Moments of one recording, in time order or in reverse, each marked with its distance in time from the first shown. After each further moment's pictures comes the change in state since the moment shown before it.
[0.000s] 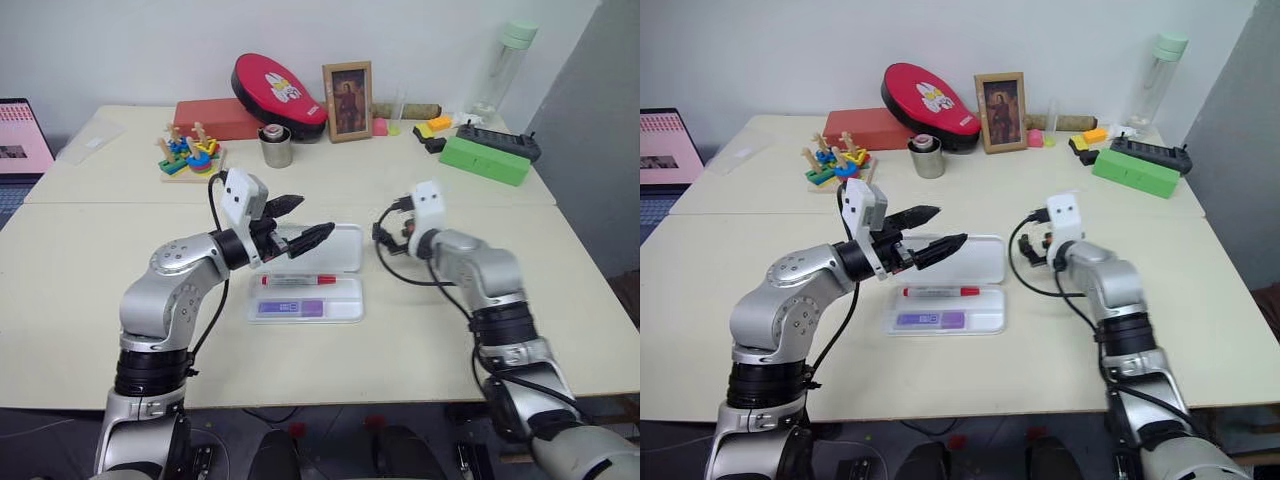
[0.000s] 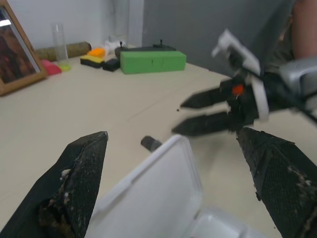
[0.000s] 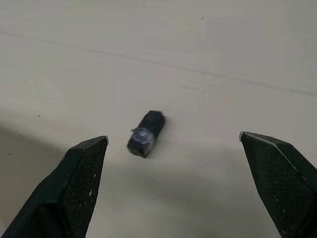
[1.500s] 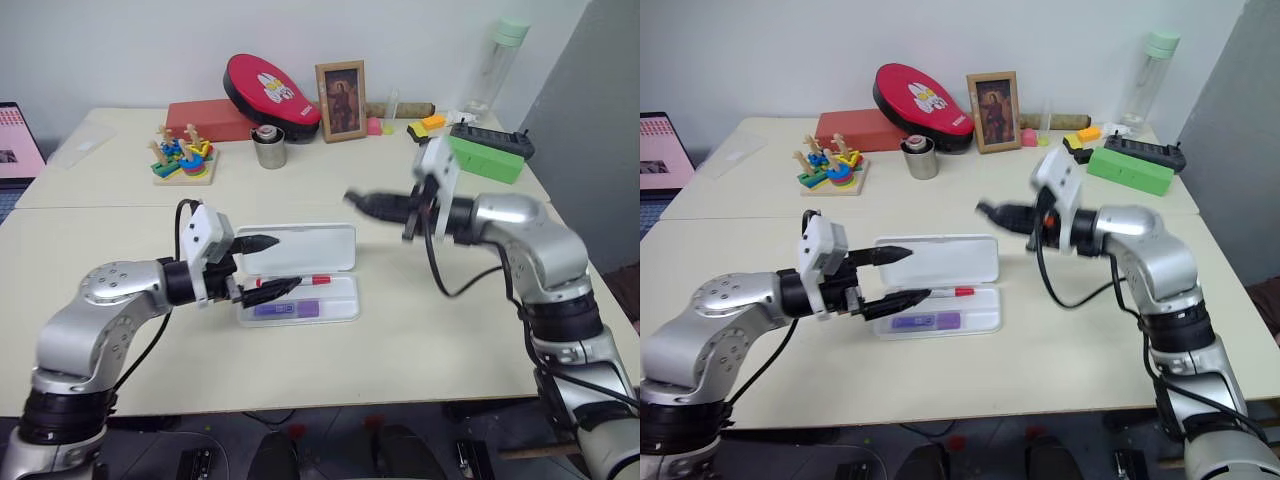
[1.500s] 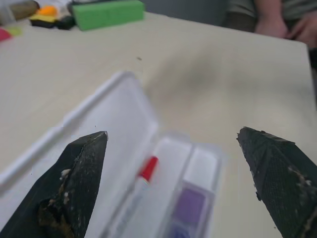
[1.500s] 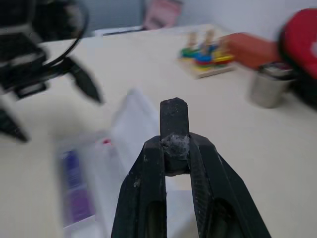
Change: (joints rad) left arm 0.280 0.396 0.080 -0.146 -0.151 -0.037 -0.291; right arm 0.035 -0.361 0.172 -0.405 0.197 -0.167 0.785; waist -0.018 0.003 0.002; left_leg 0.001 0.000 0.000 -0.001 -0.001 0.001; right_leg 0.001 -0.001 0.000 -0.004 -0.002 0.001
